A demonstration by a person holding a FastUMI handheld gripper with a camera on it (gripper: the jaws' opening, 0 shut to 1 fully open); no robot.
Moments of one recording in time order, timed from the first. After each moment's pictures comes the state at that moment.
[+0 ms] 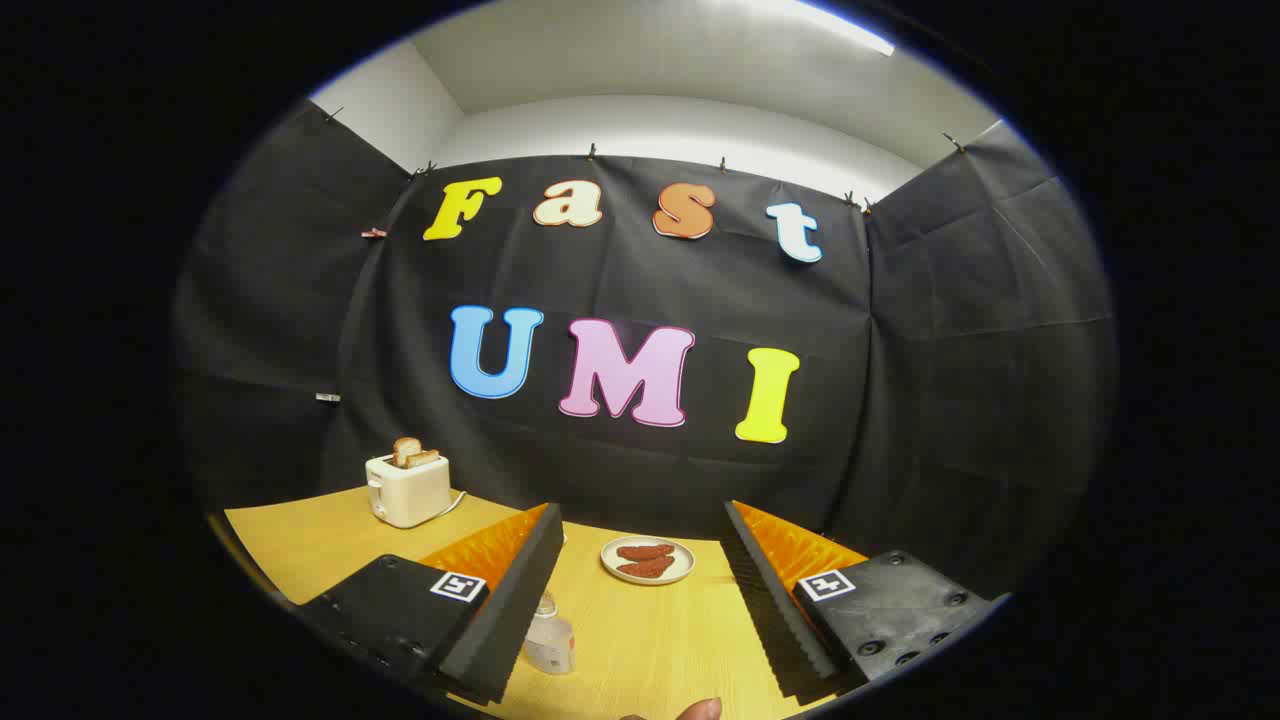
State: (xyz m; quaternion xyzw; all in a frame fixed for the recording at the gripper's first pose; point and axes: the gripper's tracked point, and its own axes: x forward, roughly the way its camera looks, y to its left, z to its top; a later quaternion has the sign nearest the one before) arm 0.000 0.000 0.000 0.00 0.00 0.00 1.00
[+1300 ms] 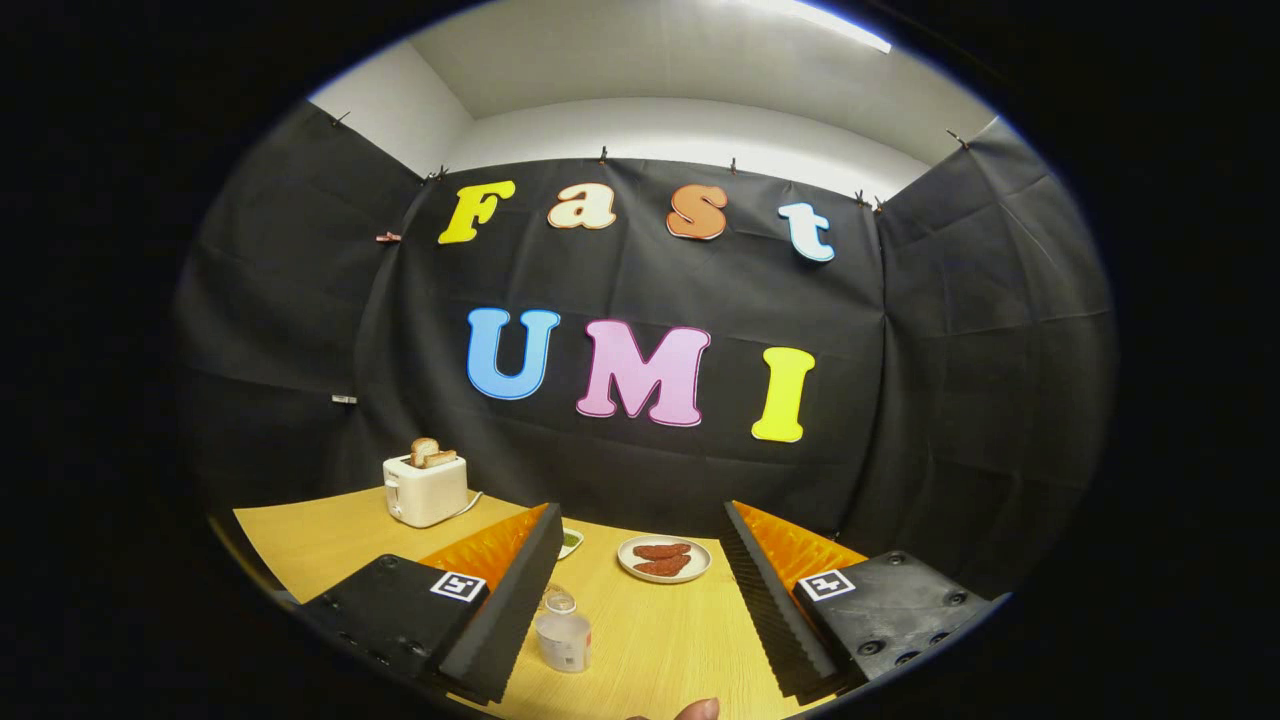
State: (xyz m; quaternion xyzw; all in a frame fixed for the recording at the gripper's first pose) arm -0.012 0.017 0.001 0.01 -0.01 0.03 1.00
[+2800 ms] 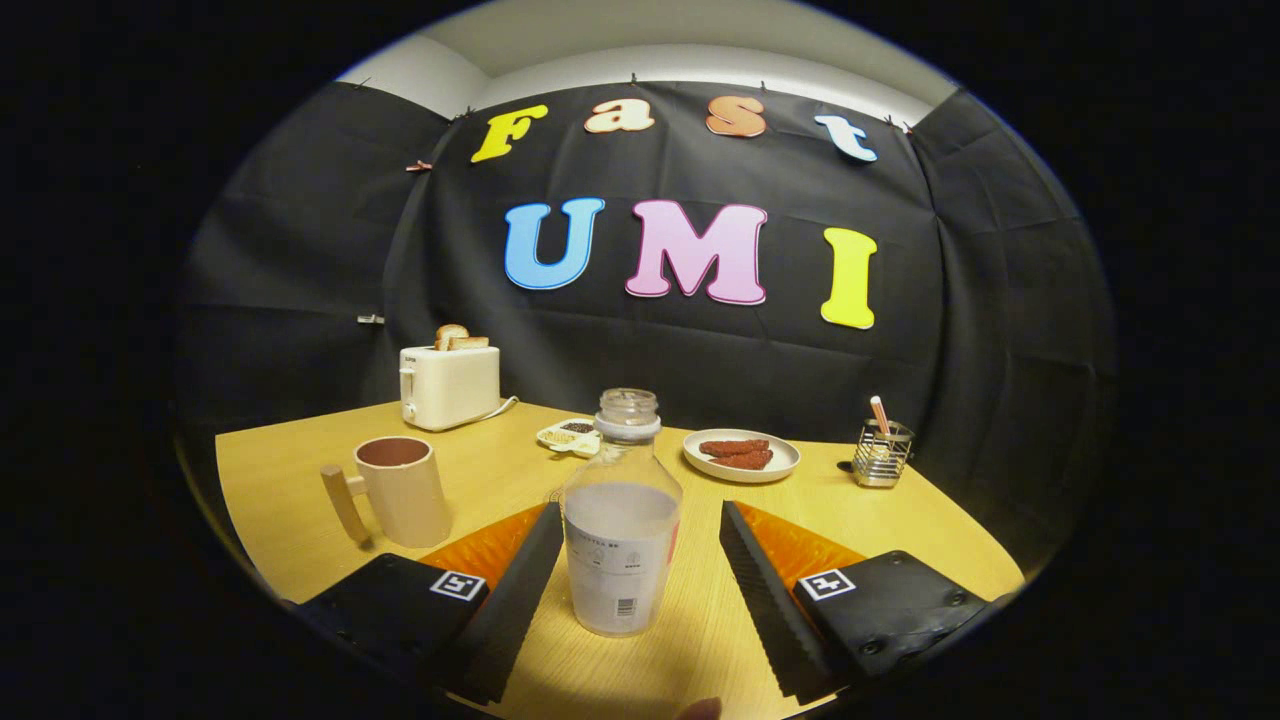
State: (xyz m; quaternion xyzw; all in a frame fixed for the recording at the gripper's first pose) arm 0.044 0.098 -0.242 0.03 0.08 0.08 0.99
